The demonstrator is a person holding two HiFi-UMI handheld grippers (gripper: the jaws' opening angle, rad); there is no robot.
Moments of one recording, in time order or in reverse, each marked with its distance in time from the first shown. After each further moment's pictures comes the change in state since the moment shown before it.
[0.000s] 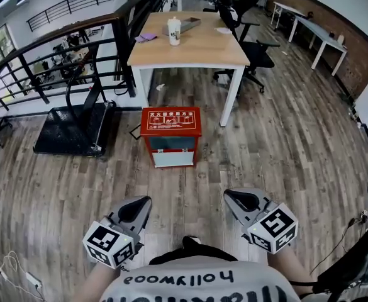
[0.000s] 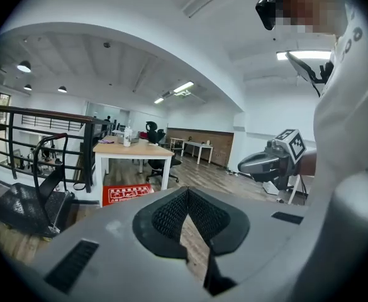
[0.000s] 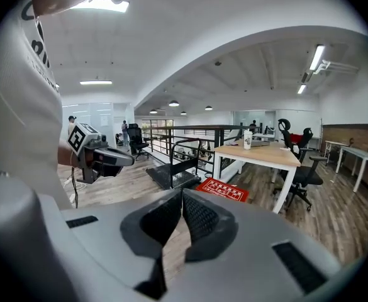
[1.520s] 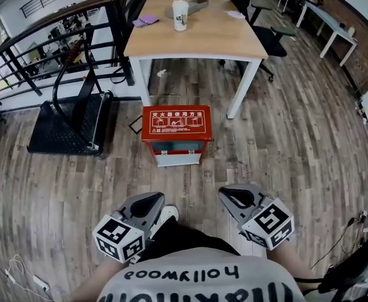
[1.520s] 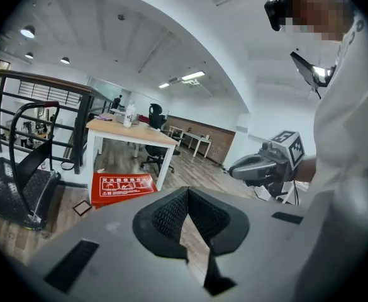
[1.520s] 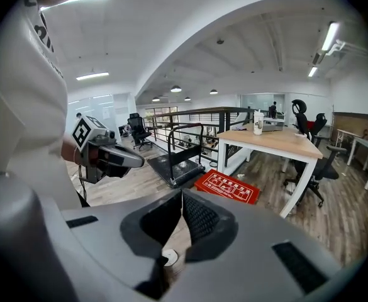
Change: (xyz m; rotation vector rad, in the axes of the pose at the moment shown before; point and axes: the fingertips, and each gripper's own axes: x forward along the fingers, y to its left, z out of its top) left arm 0.112 0.107 -0.002 -0.153 0.096 -0.075; right arm 0.144 -0.068 0.014 0.025 0.132 0.085
